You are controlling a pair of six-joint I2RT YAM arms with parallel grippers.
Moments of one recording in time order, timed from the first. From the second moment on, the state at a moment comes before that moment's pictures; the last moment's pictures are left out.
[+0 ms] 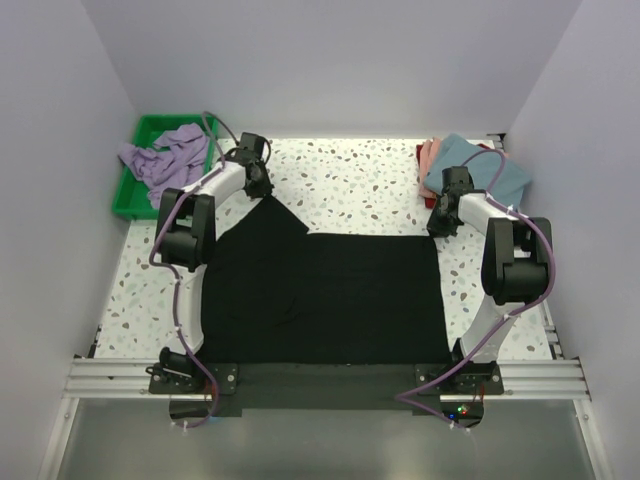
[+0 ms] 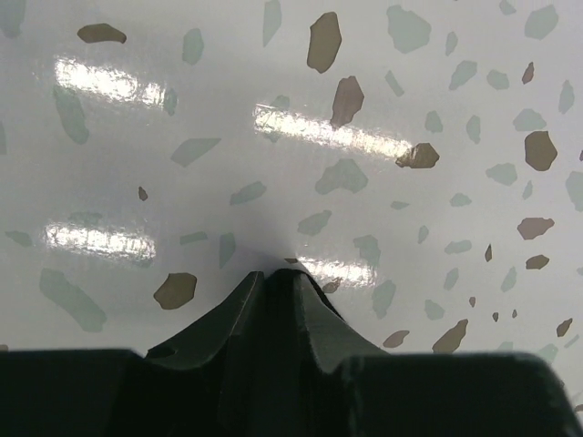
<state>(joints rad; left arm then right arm) -0.22 2.26 1.75 -0.48 -0.08 -0.51 0.00 1.85 1.17 -0.46 0.09 0.40</state>
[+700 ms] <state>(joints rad) -0.22 2.28 1.77 -0.44 -0.04 -0.44 0.00 1.85 1.22 -0.58 0.08 0.40</state>
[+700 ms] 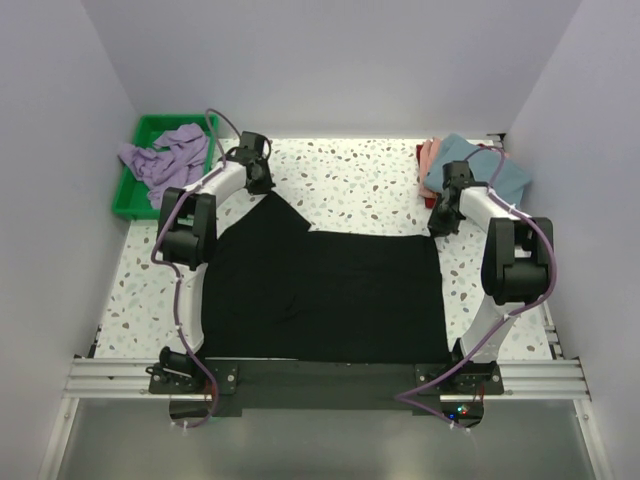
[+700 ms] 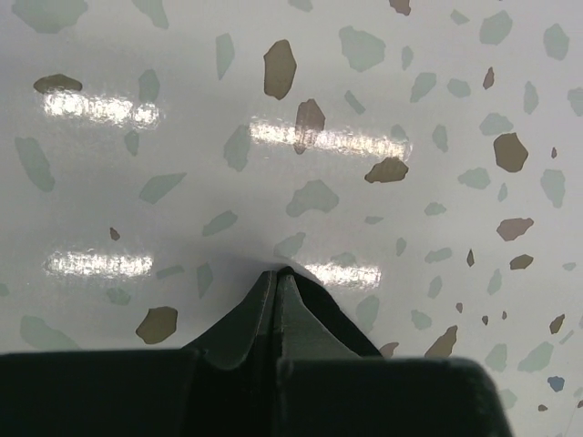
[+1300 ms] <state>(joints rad) -0.12 2.37 2.05 -0.38 0.12 -0.42 0.01 2.01 1.66 -0.72 0.09 0.36</state>
